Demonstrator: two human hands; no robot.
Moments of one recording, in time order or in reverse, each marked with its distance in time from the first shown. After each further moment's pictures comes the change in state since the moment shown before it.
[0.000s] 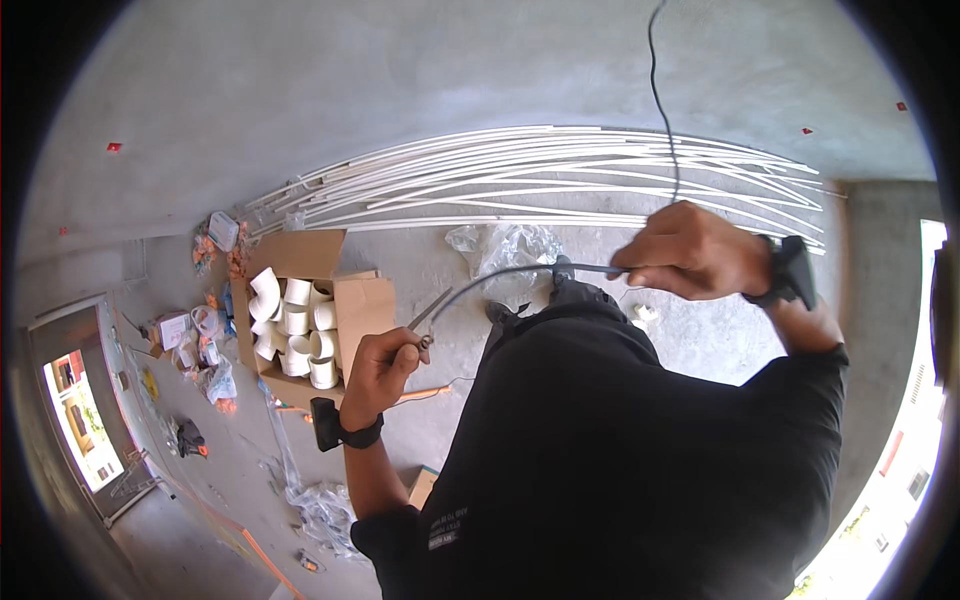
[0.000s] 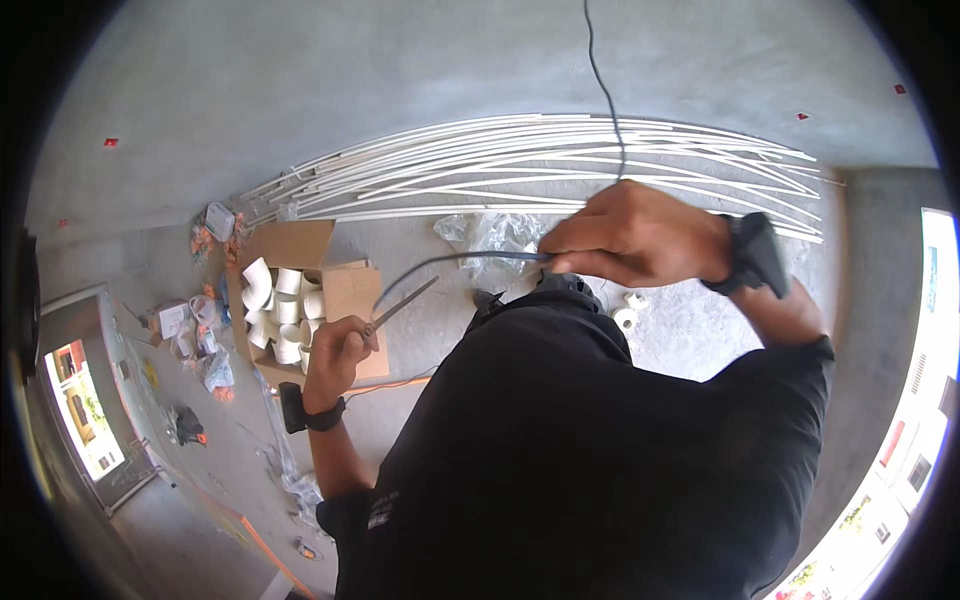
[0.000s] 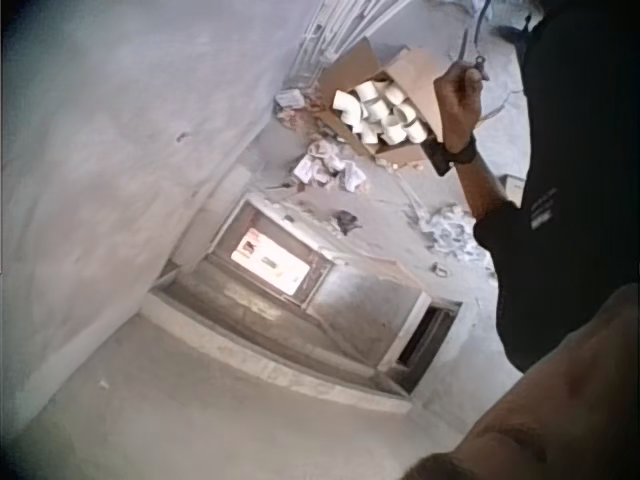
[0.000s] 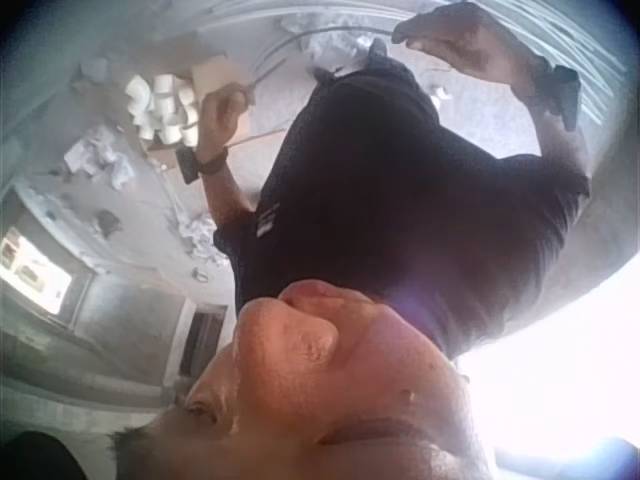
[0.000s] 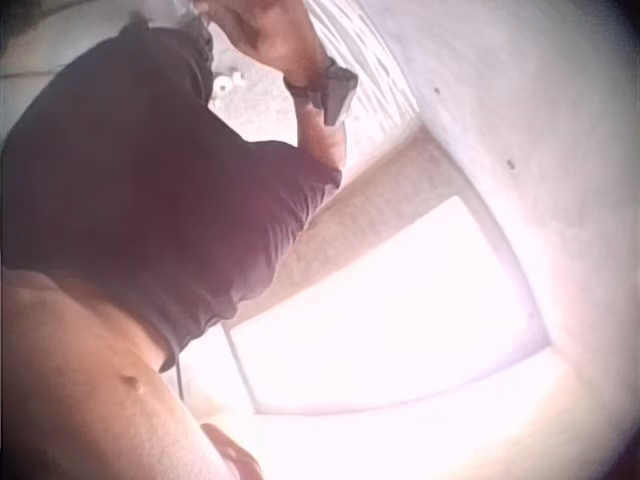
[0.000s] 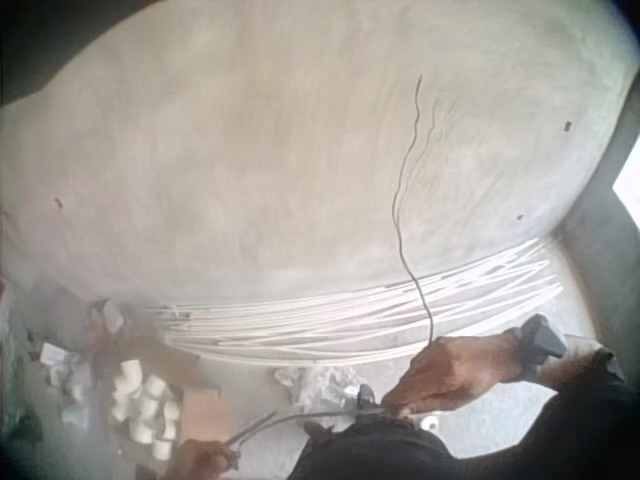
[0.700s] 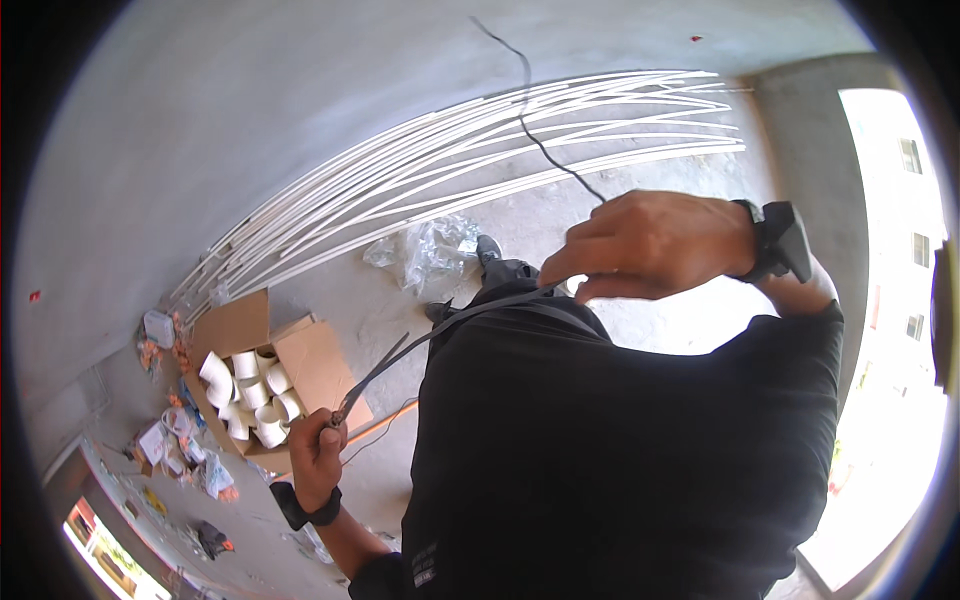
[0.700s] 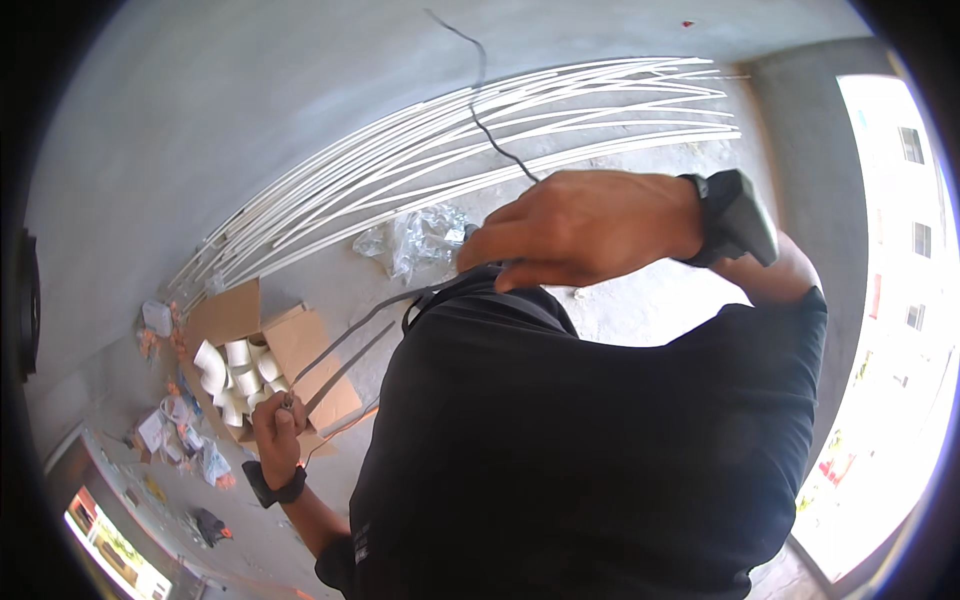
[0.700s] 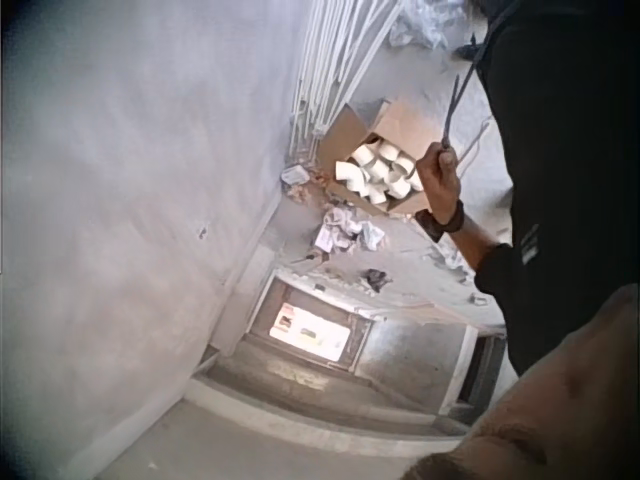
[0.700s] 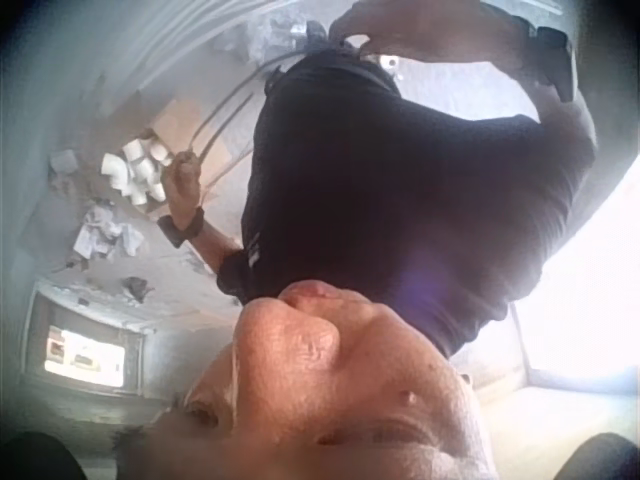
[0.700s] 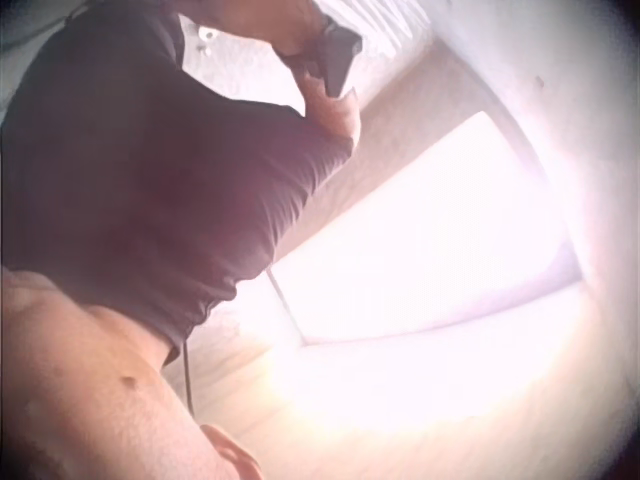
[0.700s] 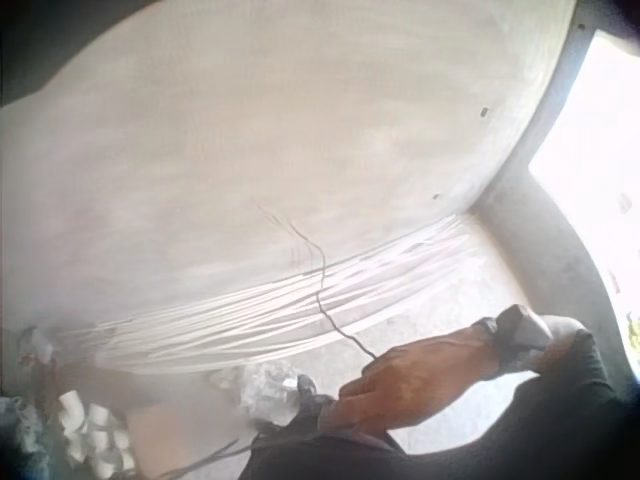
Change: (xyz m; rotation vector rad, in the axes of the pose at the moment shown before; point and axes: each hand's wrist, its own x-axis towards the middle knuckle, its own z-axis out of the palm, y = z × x) left_hand -0.015 0.003 -0.019 0.087 -0.040 -0.126; right_hand -0.032 -0.039 -0.019 0.020 -0.194 0.379
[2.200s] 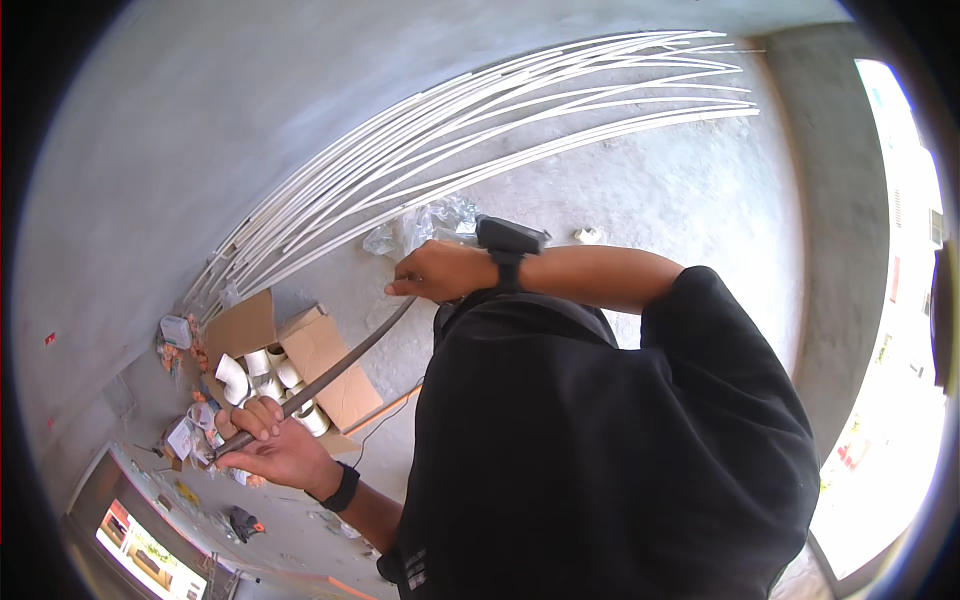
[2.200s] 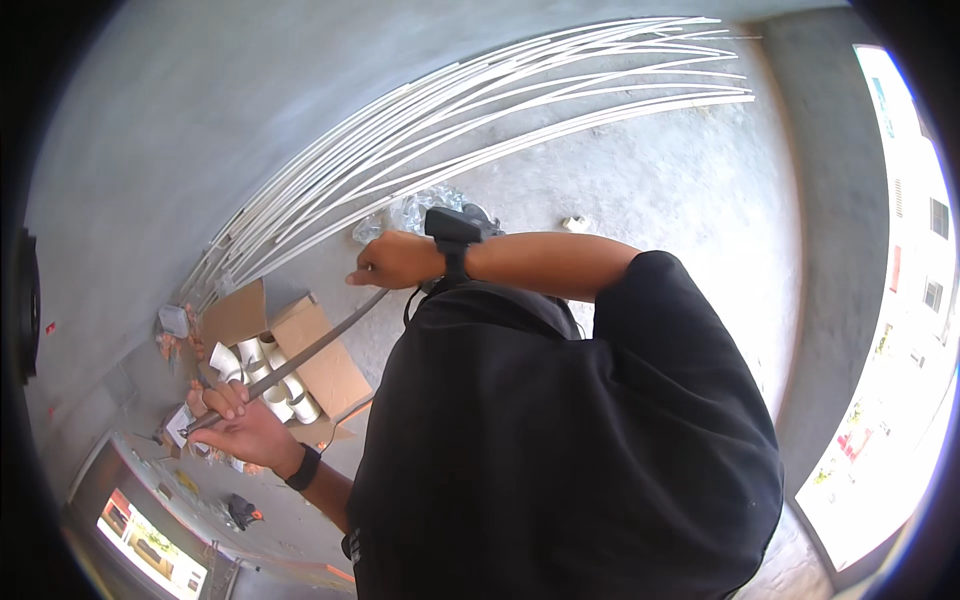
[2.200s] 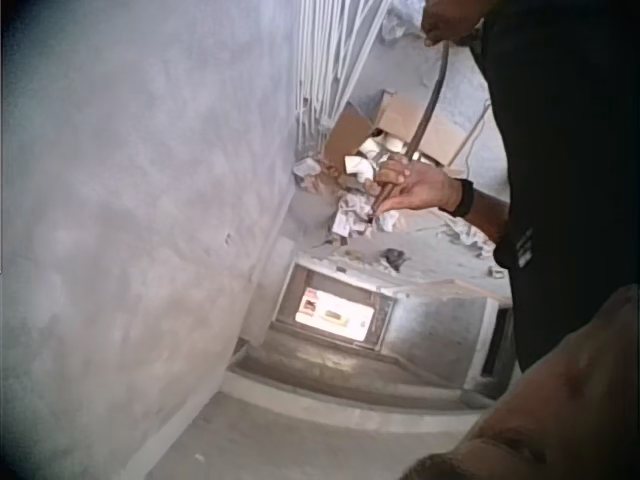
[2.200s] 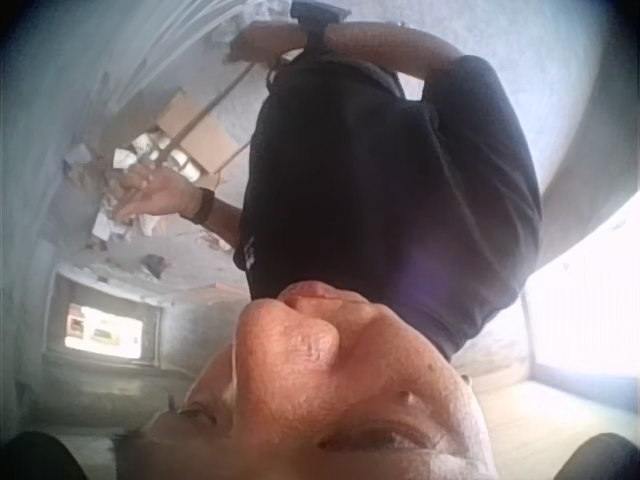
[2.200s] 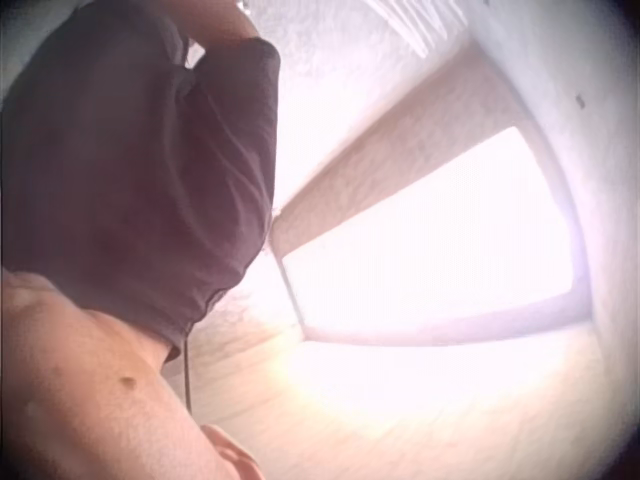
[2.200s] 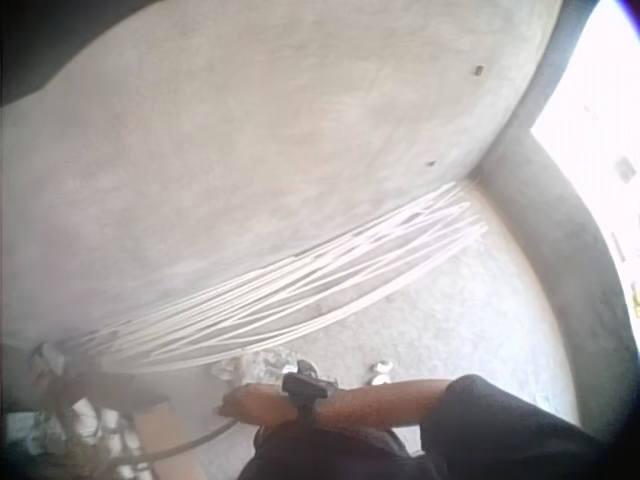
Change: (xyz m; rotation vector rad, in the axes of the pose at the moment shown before) left_hand 0.082 0.058 0.070 -0.607 0.779 0.469; right_hand 0.115 0.137 0.172 0.487 0.288 0.277
